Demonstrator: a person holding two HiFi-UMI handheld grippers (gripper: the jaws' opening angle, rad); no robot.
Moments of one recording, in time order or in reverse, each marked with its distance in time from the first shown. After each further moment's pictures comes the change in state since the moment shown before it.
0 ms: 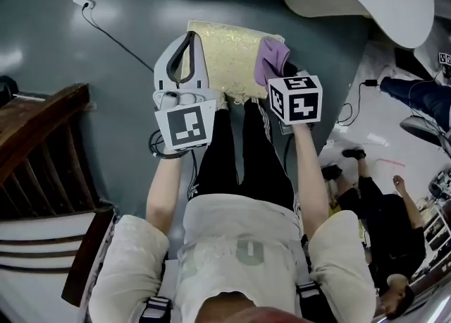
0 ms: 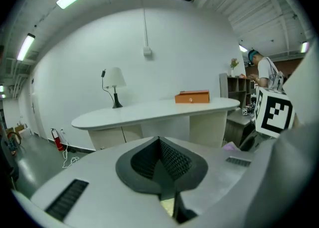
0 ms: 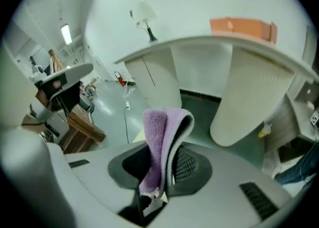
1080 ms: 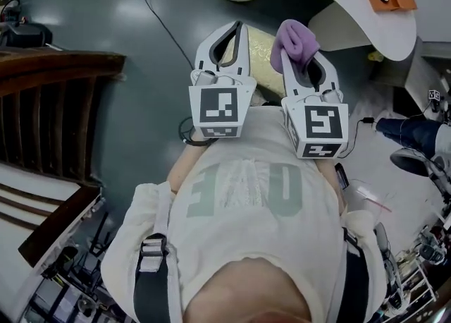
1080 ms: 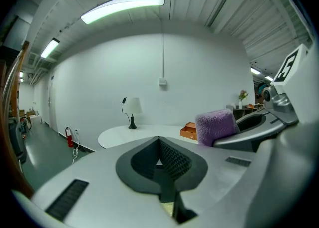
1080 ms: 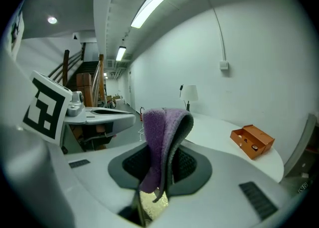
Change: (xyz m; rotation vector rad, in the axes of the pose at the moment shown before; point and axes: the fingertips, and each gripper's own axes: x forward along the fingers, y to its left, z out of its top) left arm -0.201 0.041 0.171 -0.148 -0.115 0.098; right arm -0.289 0.218 0.120 -0.426 -0.576 0.015
